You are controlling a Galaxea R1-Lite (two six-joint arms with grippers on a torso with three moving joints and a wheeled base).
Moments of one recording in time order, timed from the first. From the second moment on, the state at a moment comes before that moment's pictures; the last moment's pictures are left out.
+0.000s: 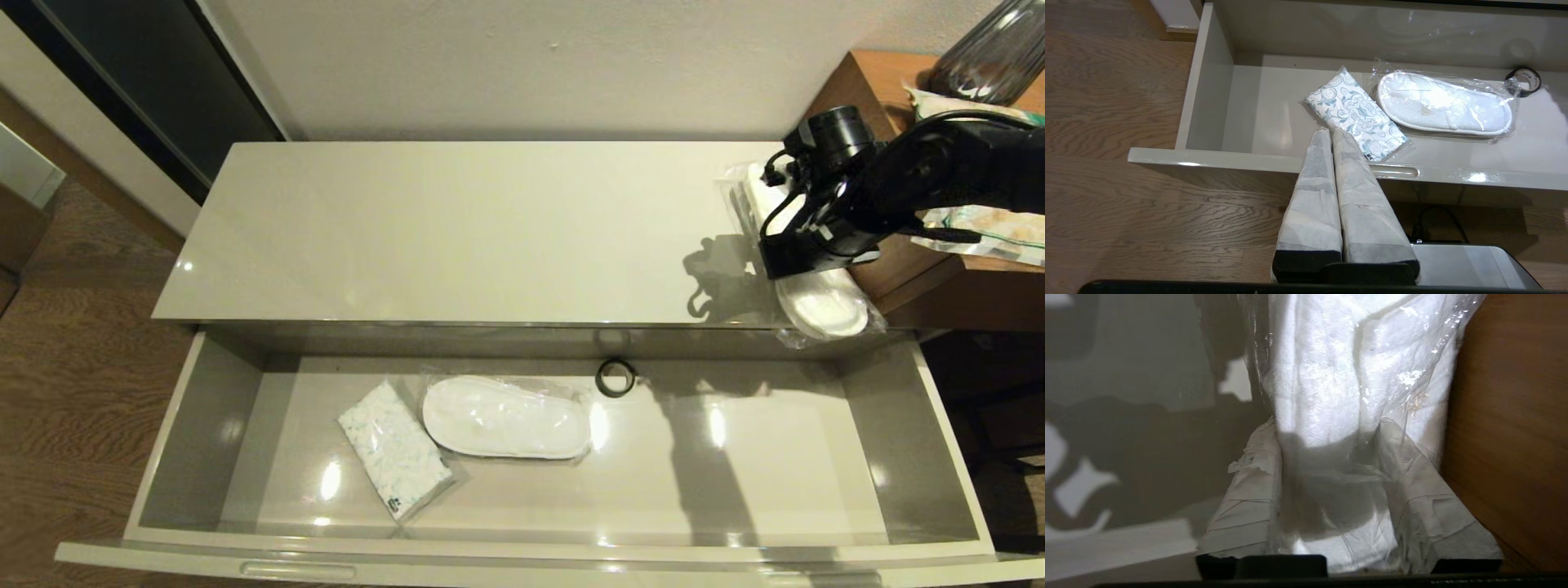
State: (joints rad) left arm -0.01 0.00 0.00 0.01 0.01 -0.02; right arm 0.15 2.06 -1.94 0.66 -0.42 -0.01
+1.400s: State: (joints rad) left arm -0.01 0.00 0.00 0.01 0.01 -0.02; right arm 0.31 1.70 -1.68 1.17 -0.35 0.34
